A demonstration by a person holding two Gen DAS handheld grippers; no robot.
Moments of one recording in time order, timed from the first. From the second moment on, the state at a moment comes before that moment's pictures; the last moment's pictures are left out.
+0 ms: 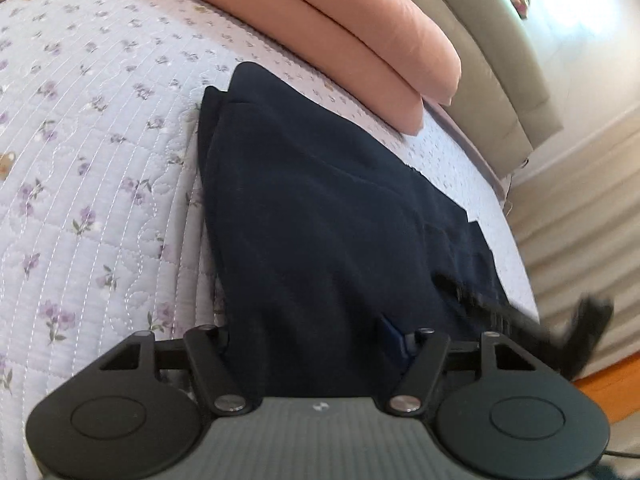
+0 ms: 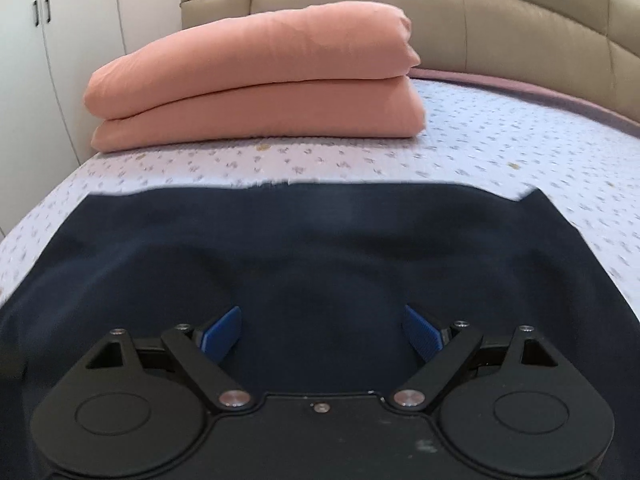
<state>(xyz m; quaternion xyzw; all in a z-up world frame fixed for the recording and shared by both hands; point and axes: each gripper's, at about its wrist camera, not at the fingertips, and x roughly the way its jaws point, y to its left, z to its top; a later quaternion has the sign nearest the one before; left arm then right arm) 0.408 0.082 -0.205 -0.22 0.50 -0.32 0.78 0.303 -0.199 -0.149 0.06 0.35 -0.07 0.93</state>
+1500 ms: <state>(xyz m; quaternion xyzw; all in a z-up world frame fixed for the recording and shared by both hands) 0.341 -0.141 -0.071 -0.16 0.42 -0.33 0.83 0.122 -0.195 -0.170 -0.01 0.33 -0.03 0.94</state>
